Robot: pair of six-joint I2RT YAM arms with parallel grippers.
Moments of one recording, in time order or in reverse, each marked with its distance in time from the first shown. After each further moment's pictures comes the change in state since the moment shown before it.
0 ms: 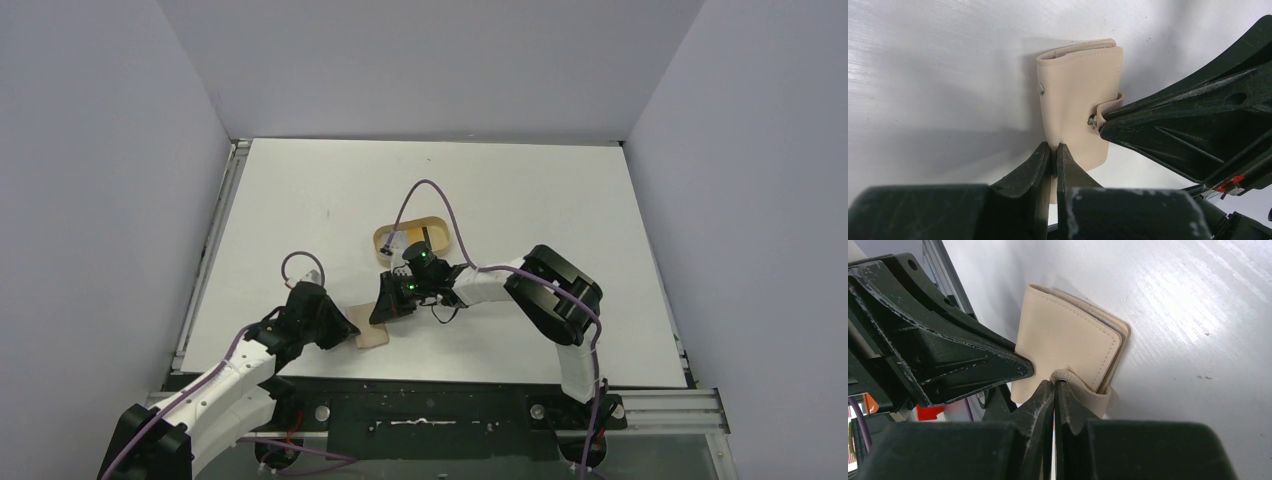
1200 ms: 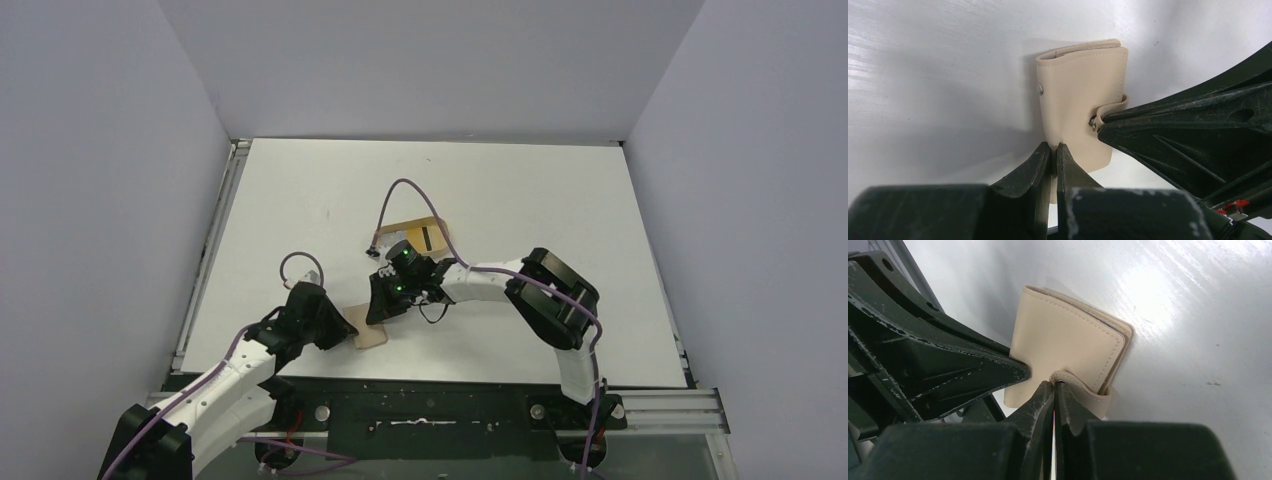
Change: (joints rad) left arm 0.004 0.000 0.000 -0.013 -0.016 0.000; right arm 0.056 0.002 0.125 -0.230 0.128 -0.109
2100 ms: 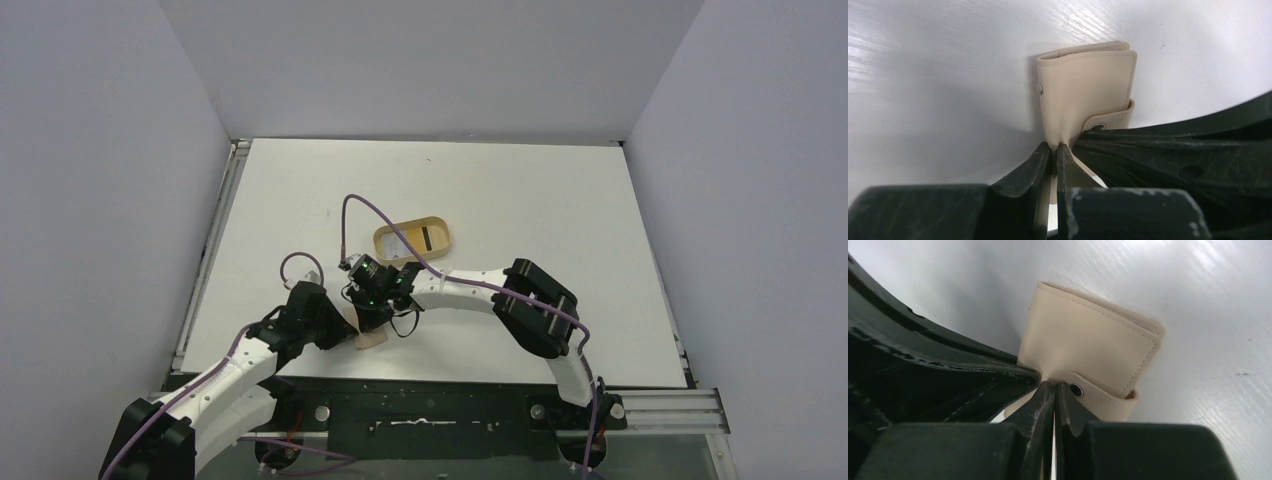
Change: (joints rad) left arm 0.009 0.031 -0.002 0.014 0.006 -0.005; right arm 0.140 0.065 0.268 -0.398 0.310 -0.092
